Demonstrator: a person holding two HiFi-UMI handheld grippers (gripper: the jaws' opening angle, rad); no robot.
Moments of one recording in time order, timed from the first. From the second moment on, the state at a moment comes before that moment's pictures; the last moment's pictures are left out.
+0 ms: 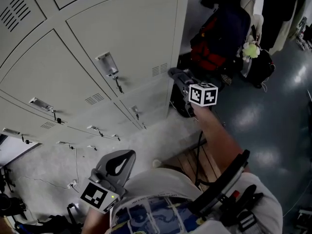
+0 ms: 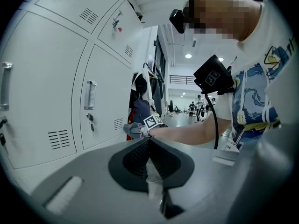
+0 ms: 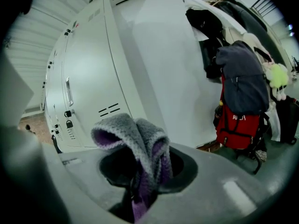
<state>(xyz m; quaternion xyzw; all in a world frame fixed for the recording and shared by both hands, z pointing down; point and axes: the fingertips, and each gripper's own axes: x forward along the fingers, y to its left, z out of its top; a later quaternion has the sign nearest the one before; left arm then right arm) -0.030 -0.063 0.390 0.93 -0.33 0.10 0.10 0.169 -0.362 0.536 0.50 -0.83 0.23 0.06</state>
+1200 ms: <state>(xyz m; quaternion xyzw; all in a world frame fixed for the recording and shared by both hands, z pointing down) -0.140 0.043 0.420 0.93 -0.35 0.06 0.12 0.005 -0.062 0.446 0.39 -0.91 0.10 0.11</state>
